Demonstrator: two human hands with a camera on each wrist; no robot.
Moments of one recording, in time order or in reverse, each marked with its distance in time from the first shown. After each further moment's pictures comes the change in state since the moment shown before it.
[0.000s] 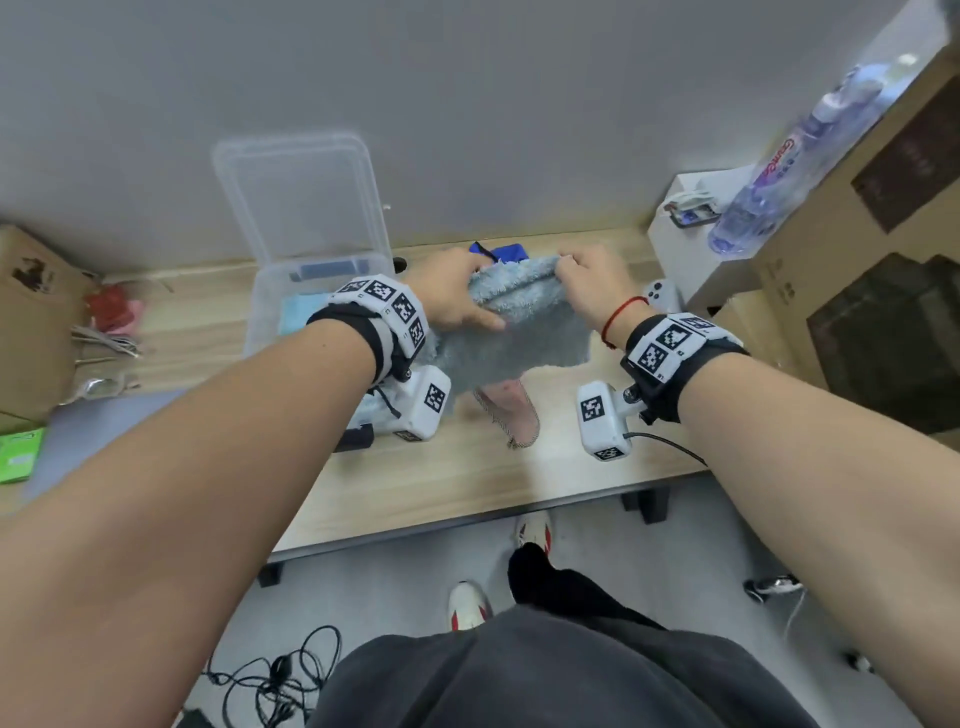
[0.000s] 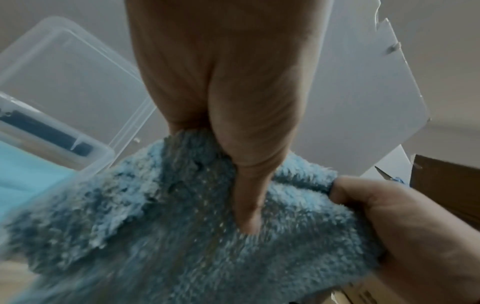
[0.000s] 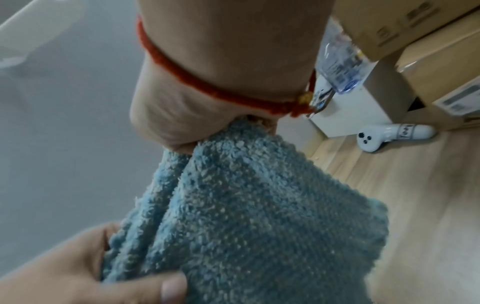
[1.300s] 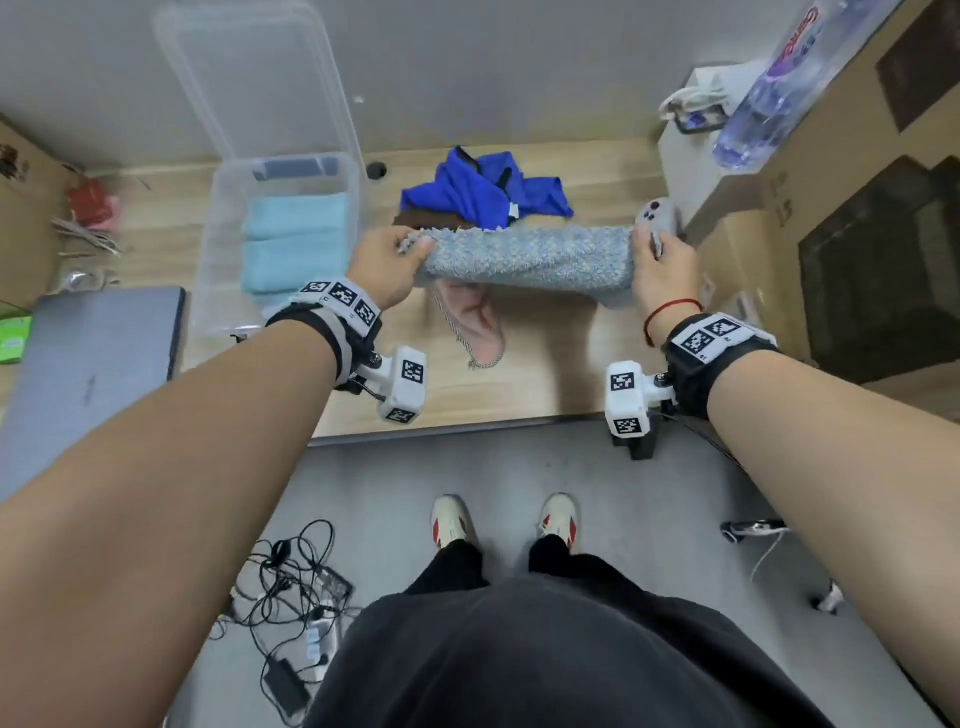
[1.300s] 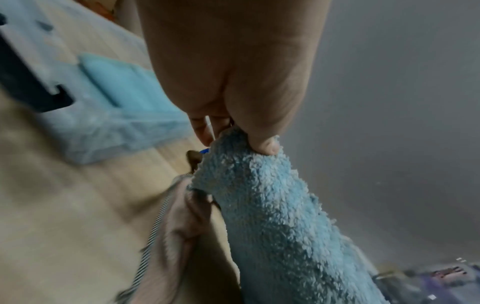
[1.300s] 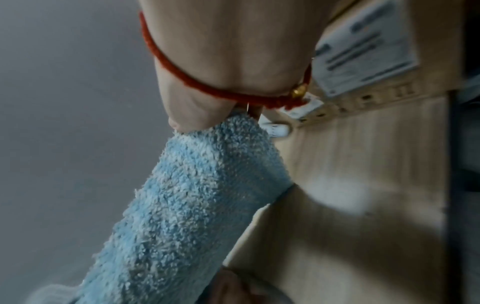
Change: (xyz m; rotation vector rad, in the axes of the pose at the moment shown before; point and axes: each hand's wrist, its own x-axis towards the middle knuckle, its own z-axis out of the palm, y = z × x) left_hand -0.033 0.008 0.104 -0.457 0.411 -0.284; right_hand -0.049 0.160 -0.040 0.034 0.246 0.265
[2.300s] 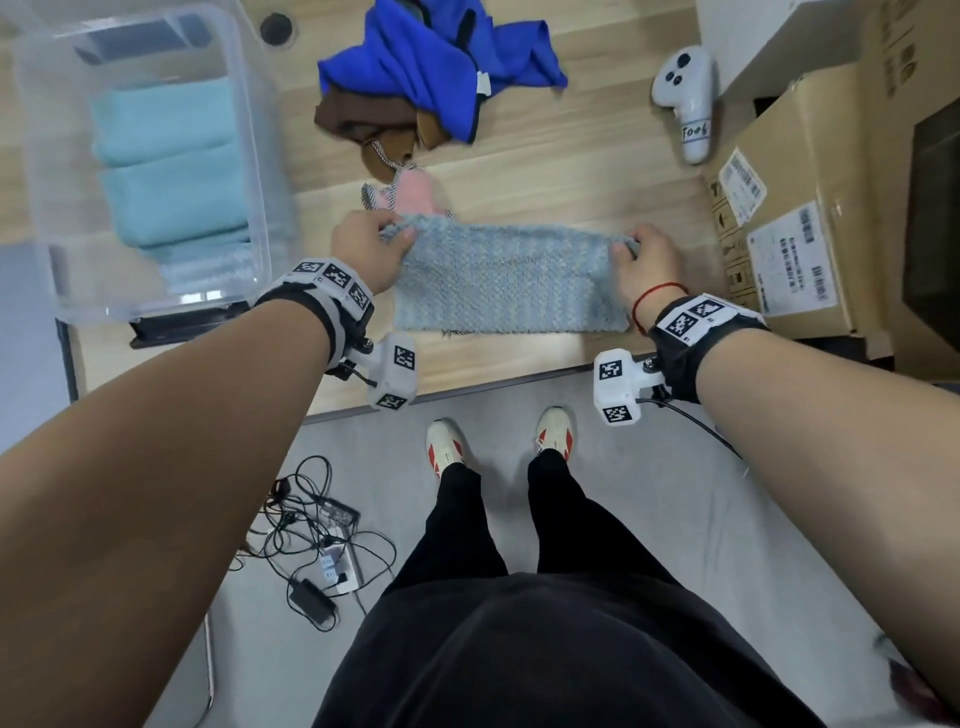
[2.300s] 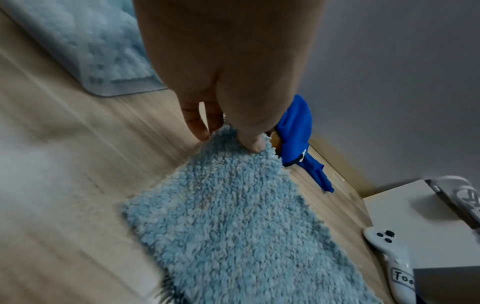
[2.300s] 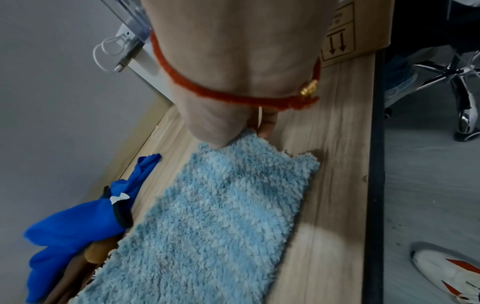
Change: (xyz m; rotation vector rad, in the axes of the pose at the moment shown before) left_hand 0.054 -0.085 0.092 0.286 -0.171 -0.153; right_hand 0.017 0.111 0.077 -0.276 -0.208 0.202
